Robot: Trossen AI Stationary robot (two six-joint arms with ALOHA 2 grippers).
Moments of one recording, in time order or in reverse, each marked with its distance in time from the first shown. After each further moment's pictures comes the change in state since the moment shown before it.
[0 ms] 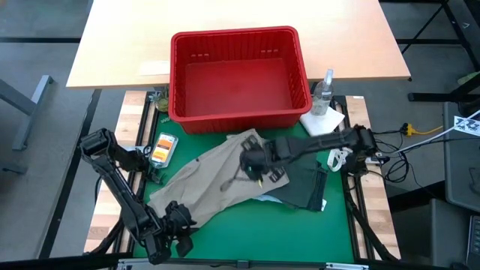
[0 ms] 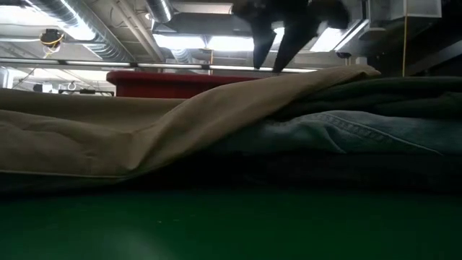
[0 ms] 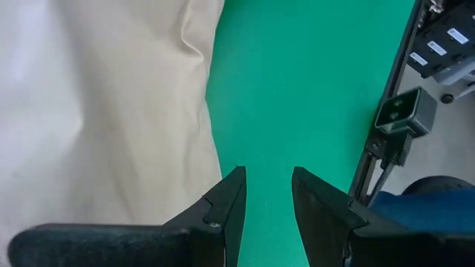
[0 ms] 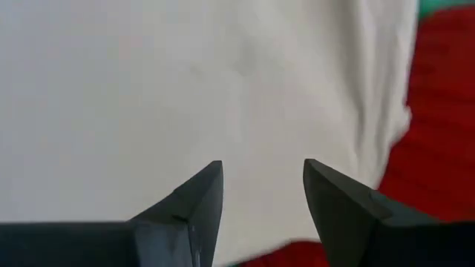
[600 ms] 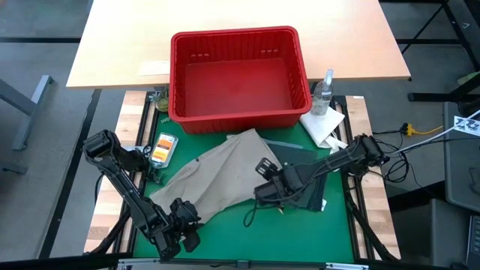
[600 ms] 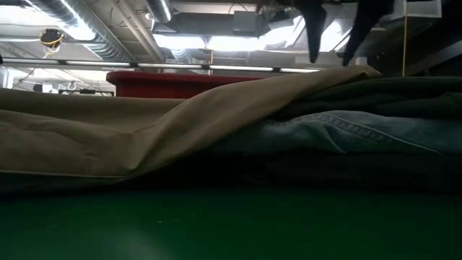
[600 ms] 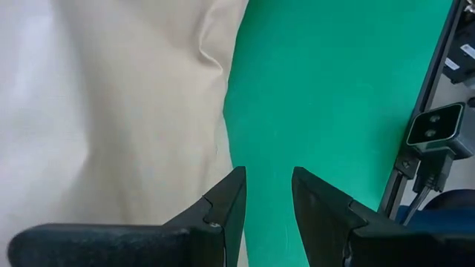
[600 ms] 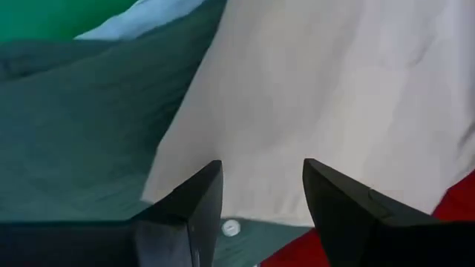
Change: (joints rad) left arm 0.067 0.033 -0.001 0.006 0.028 0.026; right arm 0.240 -0.001 -0.035 -0.241 0.054 0.130
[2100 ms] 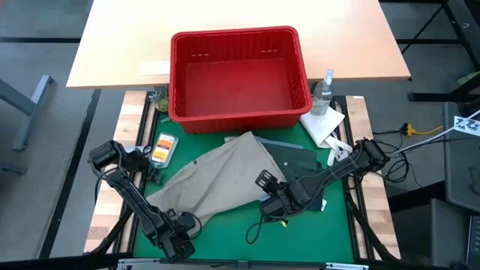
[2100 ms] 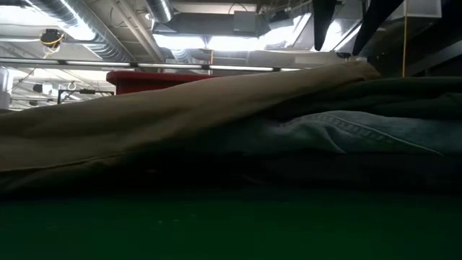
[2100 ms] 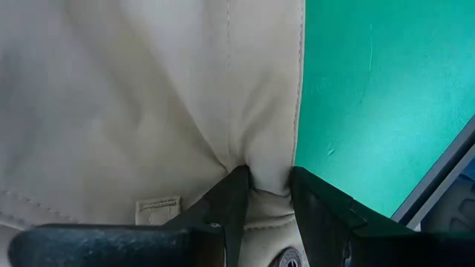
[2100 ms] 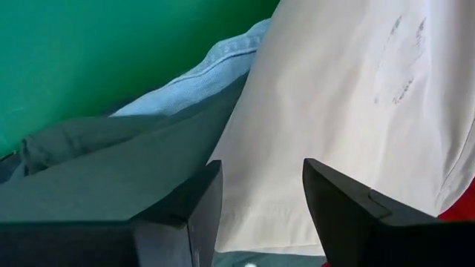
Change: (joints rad) left arm -0.012 0.149 0.002 -0.018 0.518 -0.088; right arm 0.090 0.000 -0.013 0.096 -0.002 0.060
